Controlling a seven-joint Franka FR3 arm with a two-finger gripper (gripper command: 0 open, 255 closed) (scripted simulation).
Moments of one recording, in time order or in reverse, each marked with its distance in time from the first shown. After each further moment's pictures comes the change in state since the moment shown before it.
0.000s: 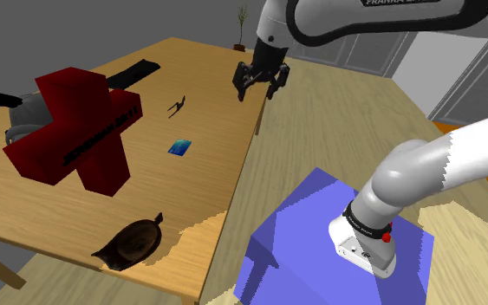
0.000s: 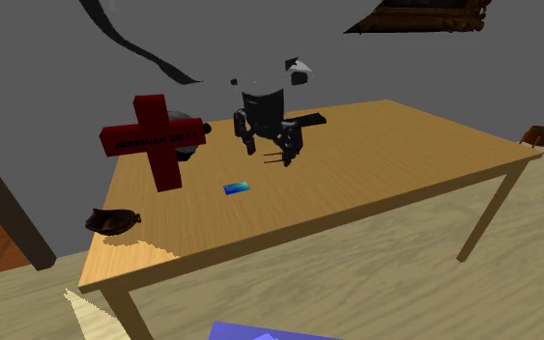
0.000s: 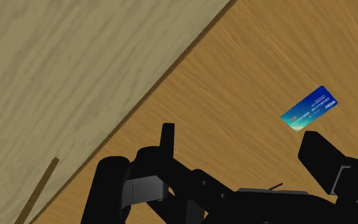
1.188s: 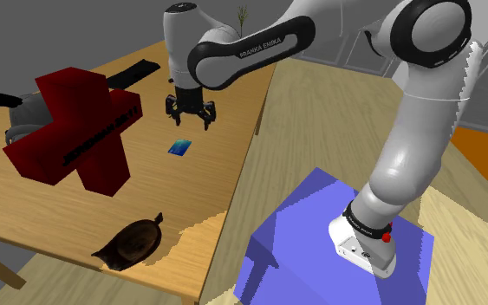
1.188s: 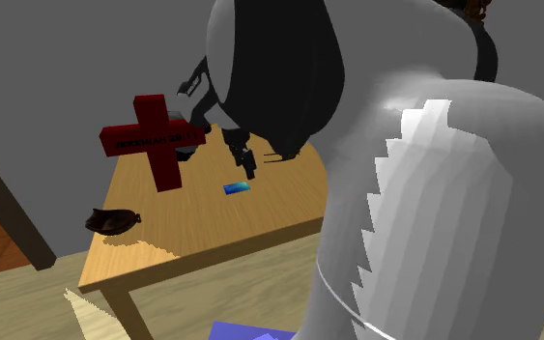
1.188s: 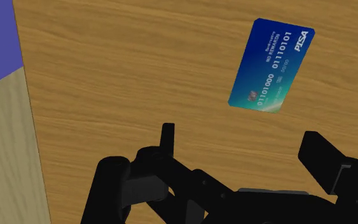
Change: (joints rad) arm -0.059 0.834 0.276 0.487 -0.469 0.081 0.971
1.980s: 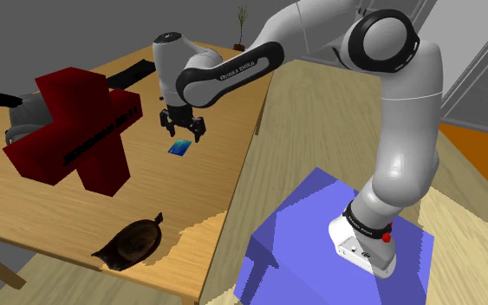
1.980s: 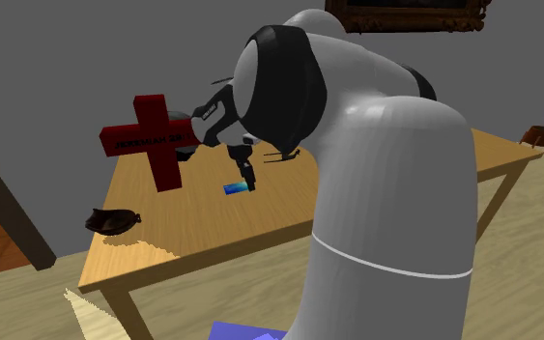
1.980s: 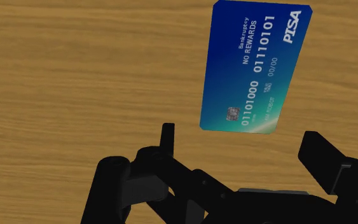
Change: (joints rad) arm 0.080 0.218 -0.075 0.127 -0.113 0.026 0.168
